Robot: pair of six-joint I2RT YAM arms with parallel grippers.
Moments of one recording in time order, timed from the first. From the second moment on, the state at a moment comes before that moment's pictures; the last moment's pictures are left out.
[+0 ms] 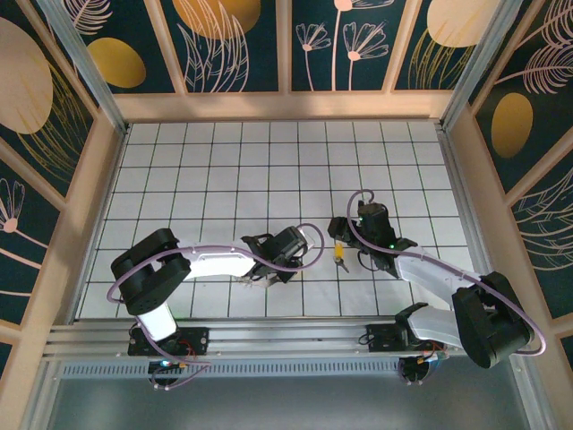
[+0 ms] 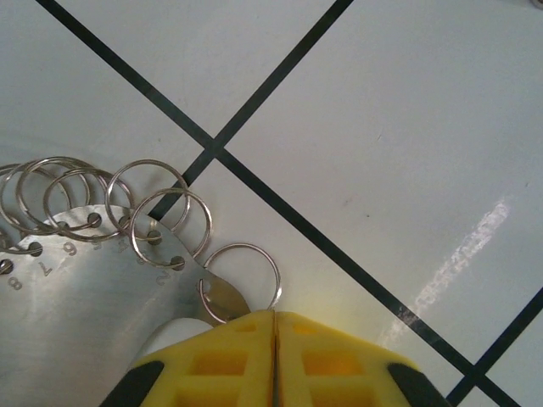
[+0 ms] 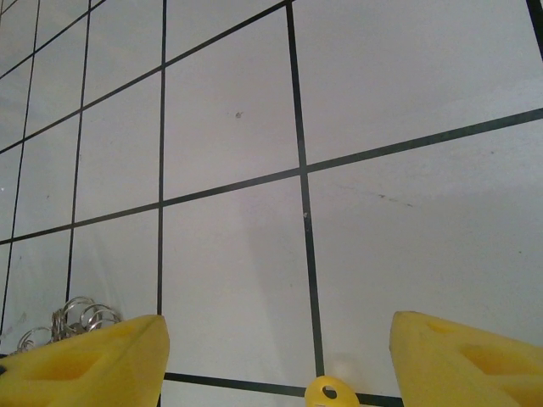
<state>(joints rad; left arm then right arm) -1.03 1.73 0.89 -0.23 -0.10 -0.17 0.48 1.20 0.45 0.02 -0.05 0.70</state>
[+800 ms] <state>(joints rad) -1.03 1.66 0.97 -0.40 0.02 -0.16 0.48 1.14 0.40 0.02 -0.06 0.71</state>
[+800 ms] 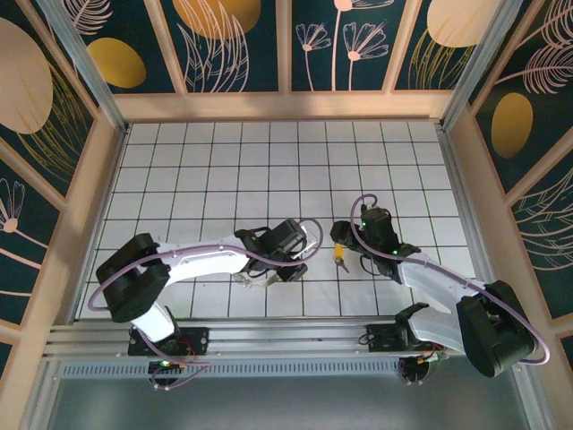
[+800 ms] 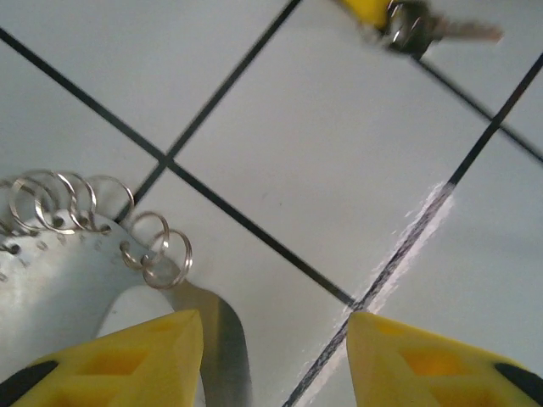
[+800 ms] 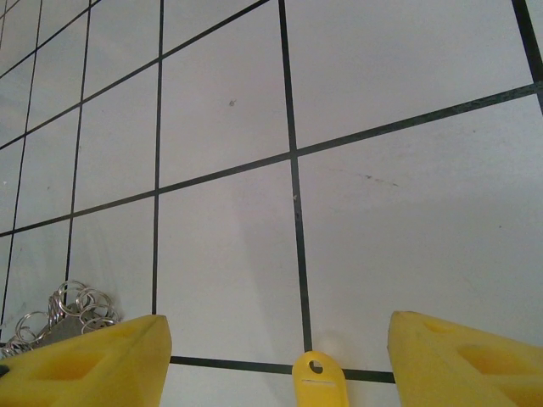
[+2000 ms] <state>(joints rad) -1.03 1.76 1.02 -0.42 -0.17 -0.13 0.48 1.14 0.40 0.02 -0.06 0.71</state>
